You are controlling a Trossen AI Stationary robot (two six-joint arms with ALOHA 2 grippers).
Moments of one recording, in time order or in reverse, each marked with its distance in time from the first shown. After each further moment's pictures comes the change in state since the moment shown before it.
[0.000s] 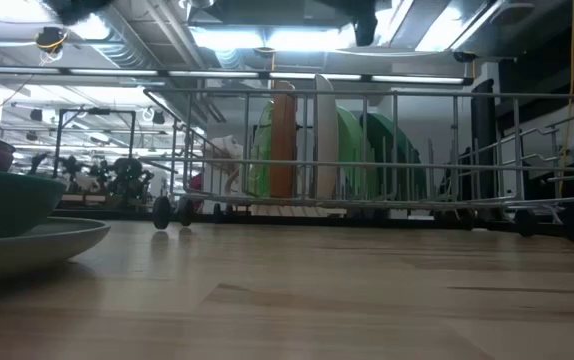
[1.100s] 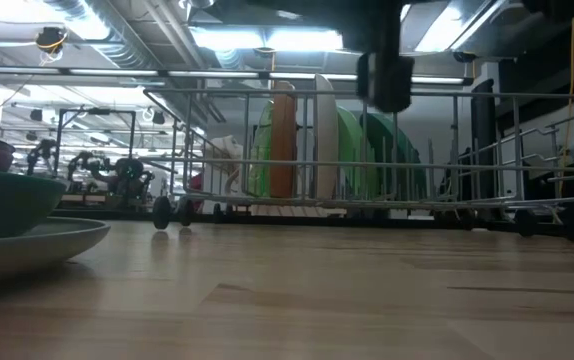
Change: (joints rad) left arm -0.417 0.274 0.000 -0.098 0.086 -0.549; right arm 0.321 0.432 0.075 0.283 0.220 0.788
